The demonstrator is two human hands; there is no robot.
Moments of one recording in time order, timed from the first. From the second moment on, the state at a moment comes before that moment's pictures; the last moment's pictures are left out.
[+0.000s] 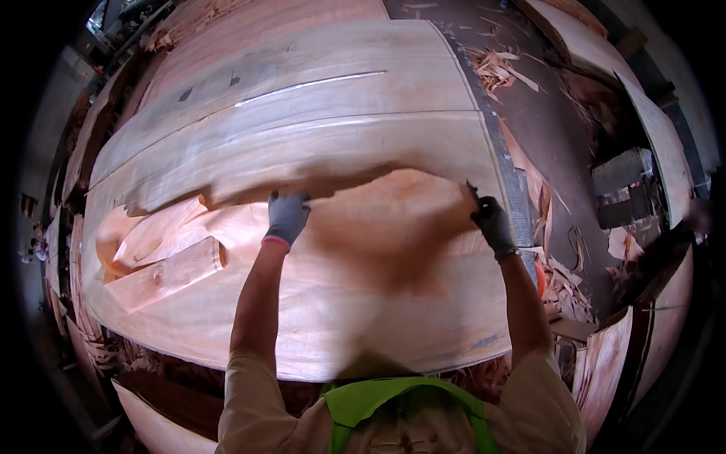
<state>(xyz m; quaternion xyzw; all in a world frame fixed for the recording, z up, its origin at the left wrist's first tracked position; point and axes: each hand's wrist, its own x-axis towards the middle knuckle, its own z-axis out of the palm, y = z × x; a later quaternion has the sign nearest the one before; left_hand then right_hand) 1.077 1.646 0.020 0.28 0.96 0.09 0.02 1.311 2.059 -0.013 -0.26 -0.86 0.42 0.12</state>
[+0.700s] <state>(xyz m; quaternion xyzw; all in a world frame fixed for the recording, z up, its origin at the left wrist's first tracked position) 1.098 1.757 -0.029 0.30 0.94 0.07 -0.13 1.198 2.053 0.017 -0.16 -0.96 0.18 0.16</state>
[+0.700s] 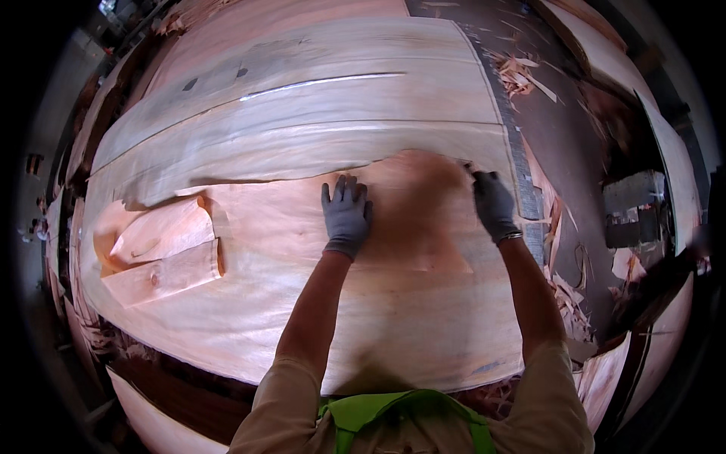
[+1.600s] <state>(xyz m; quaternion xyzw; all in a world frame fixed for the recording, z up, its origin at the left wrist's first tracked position) 1.088 1.759 -0.040 0.26 0.95 0.11 -0.15 1.166 2.058 -0.007 0.00 -0.99 0.08 -0.14</state>
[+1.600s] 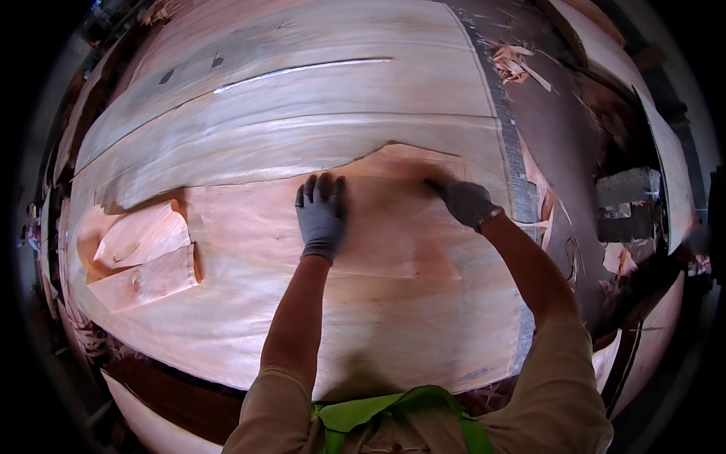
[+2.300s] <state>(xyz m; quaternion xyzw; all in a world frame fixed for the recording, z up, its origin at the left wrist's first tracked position) 1.087 1.752 -0.048 0.28 0.93 0.17 -0.14 1.178 1.901 -0.008 -0.13 -0.97 0.18 -0.08</state>
